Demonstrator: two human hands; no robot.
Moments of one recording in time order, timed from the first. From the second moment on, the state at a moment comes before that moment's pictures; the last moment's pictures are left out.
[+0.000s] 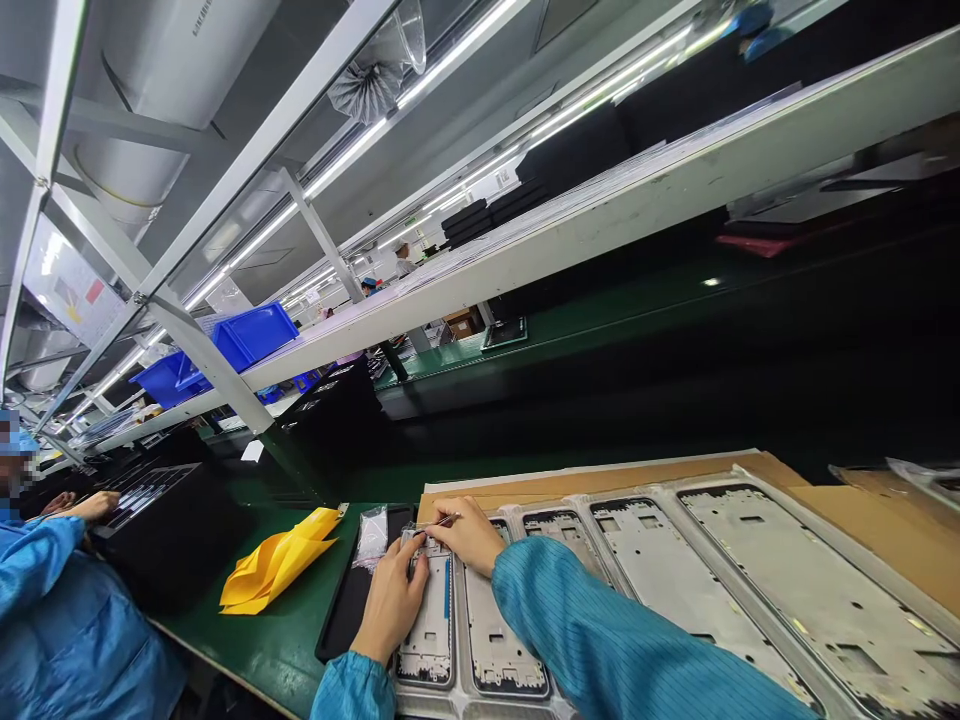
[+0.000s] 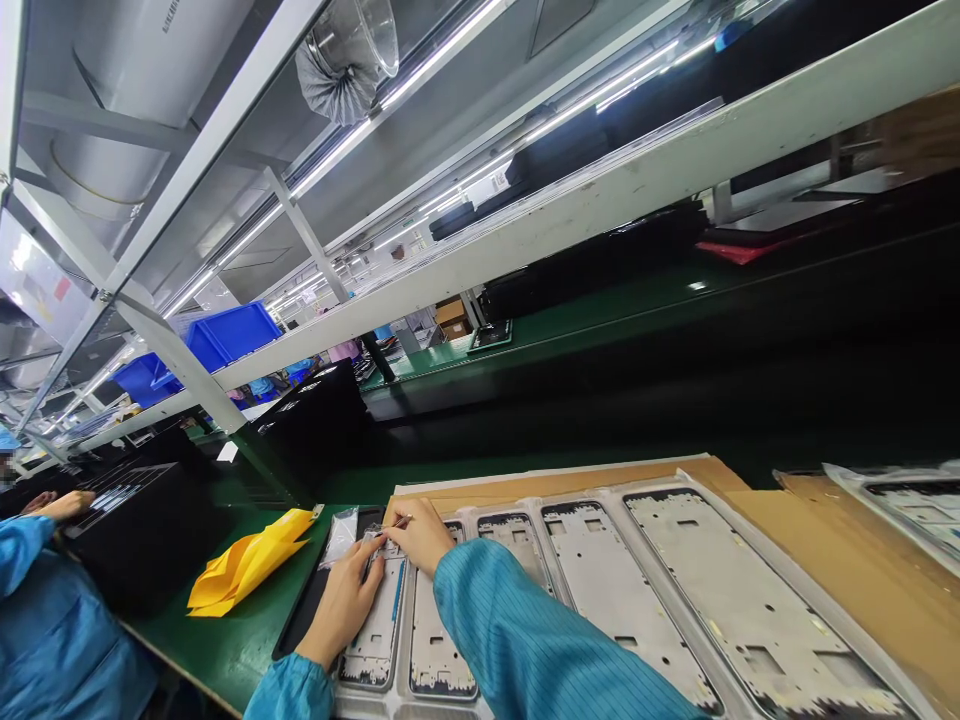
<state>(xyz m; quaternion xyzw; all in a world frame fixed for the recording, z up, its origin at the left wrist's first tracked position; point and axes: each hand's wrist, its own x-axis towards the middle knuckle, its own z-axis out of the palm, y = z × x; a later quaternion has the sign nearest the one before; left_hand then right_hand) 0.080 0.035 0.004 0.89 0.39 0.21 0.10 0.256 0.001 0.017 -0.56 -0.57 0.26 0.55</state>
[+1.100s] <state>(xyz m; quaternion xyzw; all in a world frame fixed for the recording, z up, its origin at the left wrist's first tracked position) 0.082 0.030 0.010 0.89 0.39 0.18 0.10 0.255 -0.005 0.024 -0.55 -0.57 0.25 0.55</state>
